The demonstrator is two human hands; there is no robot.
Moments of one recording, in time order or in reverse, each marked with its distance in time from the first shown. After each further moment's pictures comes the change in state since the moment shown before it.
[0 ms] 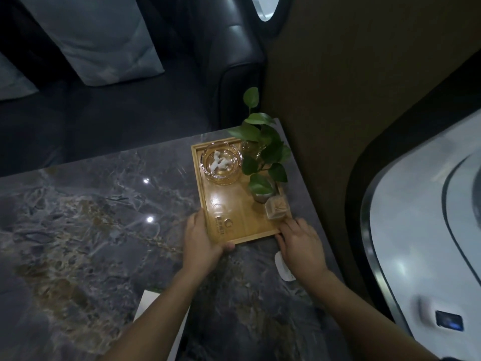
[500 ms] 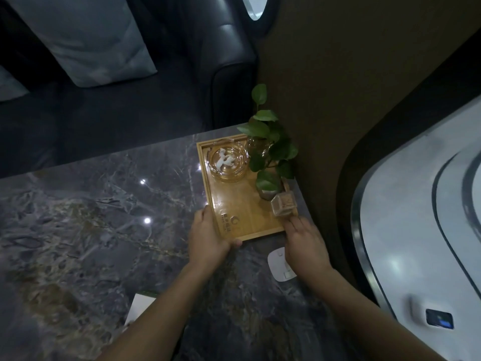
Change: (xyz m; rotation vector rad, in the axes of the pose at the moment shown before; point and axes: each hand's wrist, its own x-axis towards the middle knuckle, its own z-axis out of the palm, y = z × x) left_hand 0.006 0.029 0.020 0.085 -0.028 -0.016; right_hand 0.000 0.019 -0.014 -0.051 -0.158 0.056
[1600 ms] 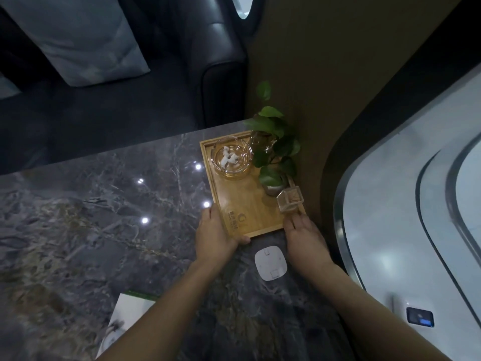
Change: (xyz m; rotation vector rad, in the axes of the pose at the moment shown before) left_hand -0.009 0.035 0.028 0.040 0.001 0.029; right_hand -0.002 0.024 -0.021 -0.114 -0.145 -0.012
